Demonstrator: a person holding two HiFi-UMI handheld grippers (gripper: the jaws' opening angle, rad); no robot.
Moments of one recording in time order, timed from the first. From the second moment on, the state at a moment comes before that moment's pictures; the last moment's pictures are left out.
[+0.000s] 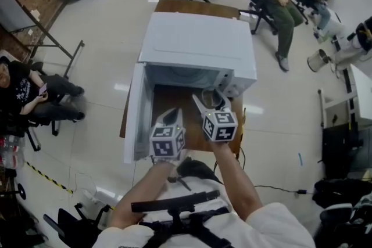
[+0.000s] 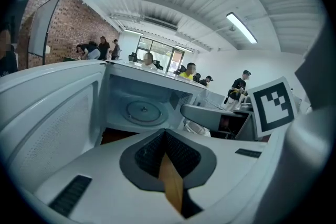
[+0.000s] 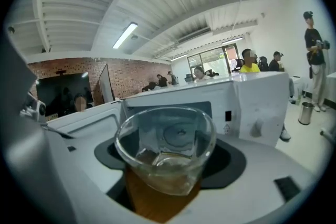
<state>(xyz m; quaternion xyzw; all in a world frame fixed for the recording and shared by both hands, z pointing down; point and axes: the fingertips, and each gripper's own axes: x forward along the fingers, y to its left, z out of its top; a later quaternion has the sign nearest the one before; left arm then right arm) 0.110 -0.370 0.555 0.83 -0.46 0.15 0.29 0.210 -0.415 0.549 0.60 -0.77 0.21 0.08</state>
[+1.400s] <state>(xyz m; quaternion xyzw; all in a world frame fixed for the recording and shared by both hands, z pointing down) 0.062 -0.164 0.487 0.89 -0.37 0.12 0.23 0.176 -0.114 0.448 0.68 -0.70 0.20 0.01</state>
